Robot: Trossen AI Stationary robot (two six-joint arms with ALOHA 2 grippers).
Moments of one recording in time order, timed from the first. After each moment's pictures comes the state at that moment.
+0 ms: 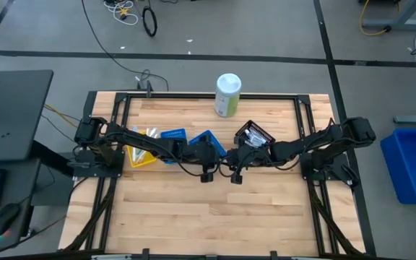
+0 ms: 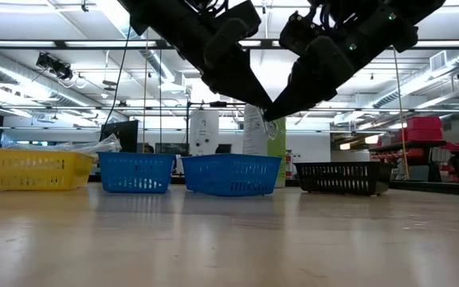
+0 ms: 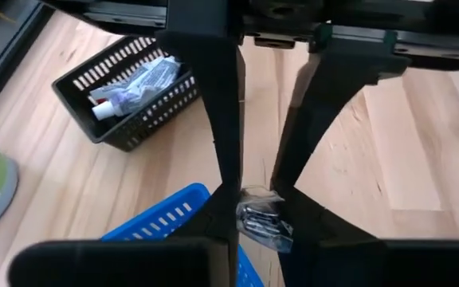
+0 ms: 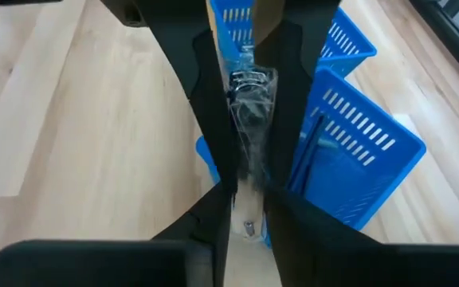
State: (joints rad) left arm -0.08 1.75 1.14 -0.02 -0.22 0.00; right arm 0.14 1.53 0.80 0.07 0.23 0.04
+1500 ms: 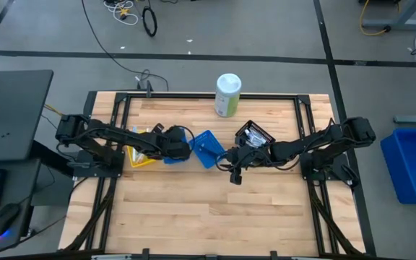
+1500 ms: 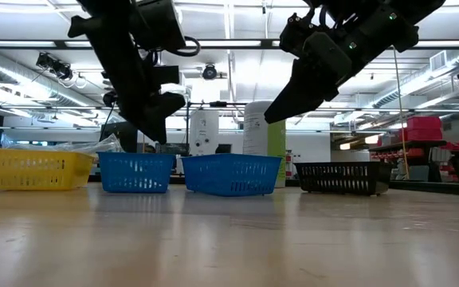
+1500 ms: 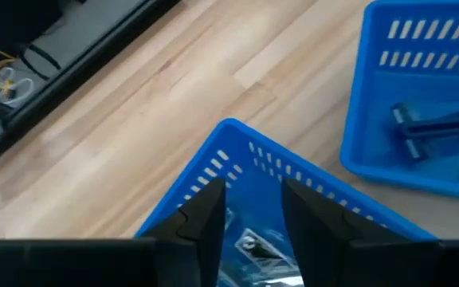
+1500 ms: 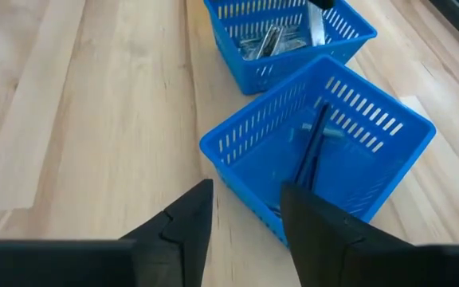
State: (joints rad) left arm -0.03 1.54 0.89 -0.55 -0.73 -0.70; right arm 0.14 1.52 0.80 0.06 0.23 0.12
